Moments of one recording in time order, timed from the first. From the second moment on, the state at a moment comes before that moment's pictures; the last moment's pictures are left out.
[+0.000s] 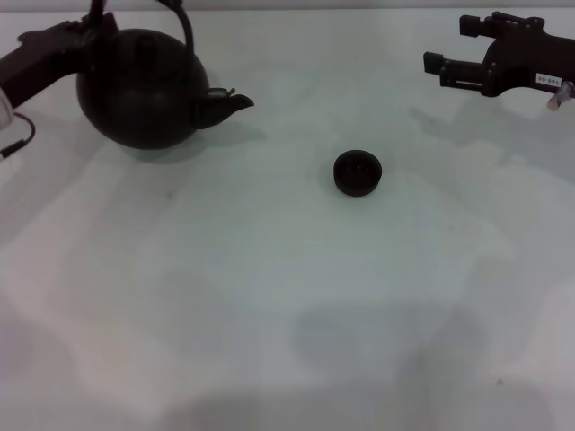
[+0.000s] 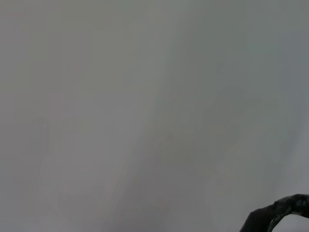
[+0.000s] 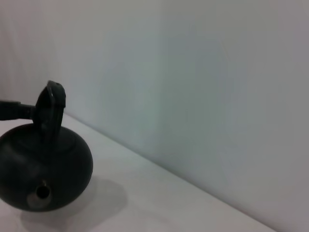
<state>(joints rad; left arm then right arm) -0.58 -2.08 0.44 0.40 -1.42 -1.08 1.92 0.44 2.01 -1.06 -0.75 1.51 1.10 -1.77</state>
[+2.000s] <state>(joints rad) -0.46 -2.08 1.51 1.37 -0.70 -0.87 0.59 0.35 2.01 -0.91 -0.71 1.86 1.16 -1.89</state>
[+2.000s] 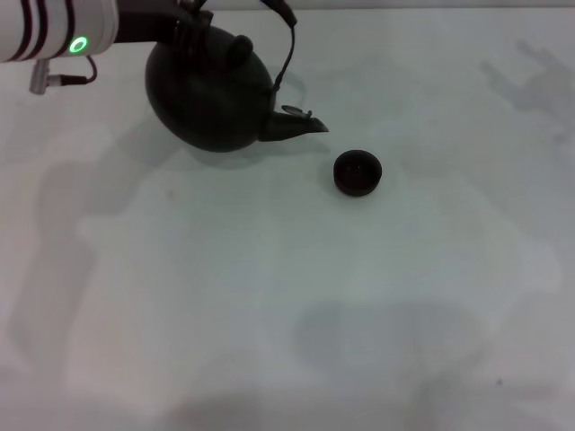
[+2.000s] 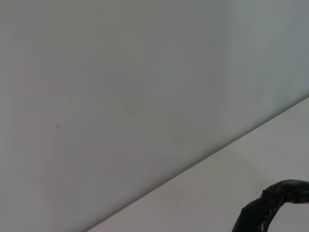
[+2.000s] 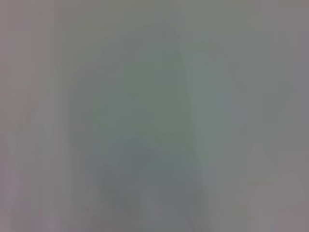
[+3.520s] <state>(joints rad) -0.64 -2.08 1.60 1.36 -0.53 -1.03 0.43 0.36 2.00 -0.88 -0.68 1.86 1.16 -1.92</state>
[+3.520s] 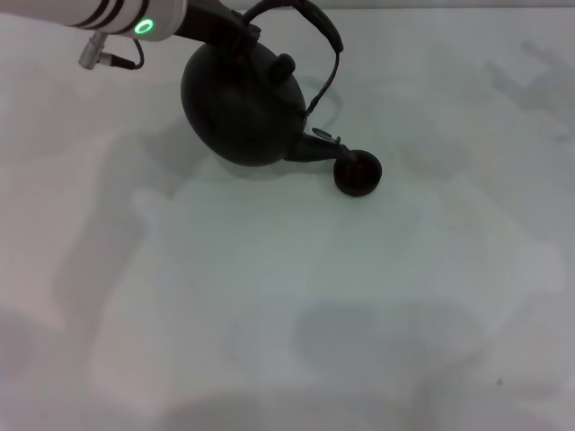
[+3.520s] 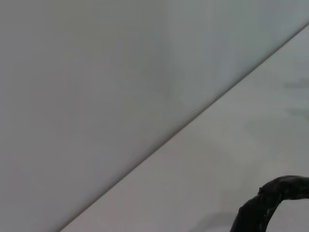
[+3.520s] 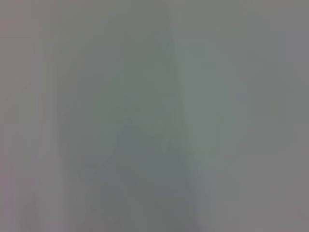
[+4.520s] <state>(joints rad) -0.68 -2.08 1.60 1.32 -0.50 -1.05 0.41 0.37 2.00 -0.88 -0.66 1.86 1.15 -1.93</state>
